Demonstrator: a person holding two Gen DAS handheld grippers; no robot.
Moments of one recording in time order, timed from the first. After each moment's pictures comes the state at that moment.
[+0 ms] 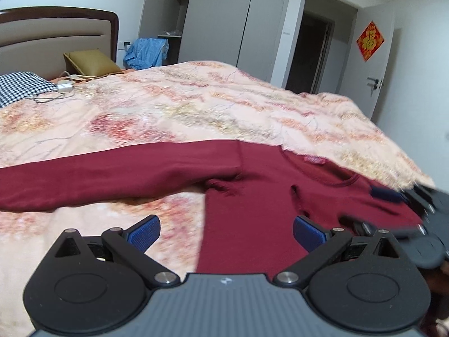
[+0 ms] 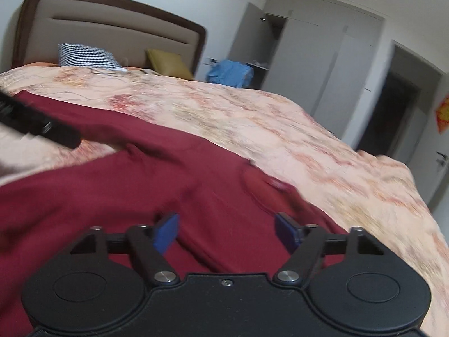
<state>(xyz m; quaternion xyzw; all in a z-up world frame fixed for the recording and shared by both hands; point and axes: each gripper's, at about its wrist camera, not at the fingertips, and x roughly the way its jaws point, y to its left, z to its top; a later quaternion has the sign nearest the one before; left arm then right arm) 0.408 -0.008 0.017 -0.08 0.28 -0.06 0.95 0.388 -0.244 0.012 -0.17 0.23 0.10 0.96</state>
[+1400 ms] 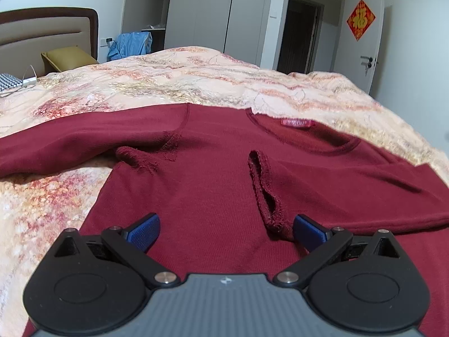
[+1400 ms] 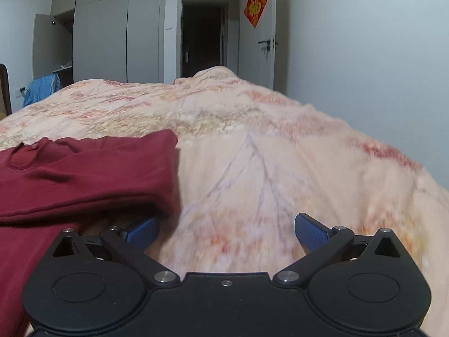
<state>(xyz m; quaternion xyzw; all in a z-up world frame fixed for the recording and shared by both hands) 0.475 -0.098 -0.061 -0.05 0.30 -0.07 0.95 0.335 -0.433 -0.053 0.07 0.26 -0.23 0.94</state>
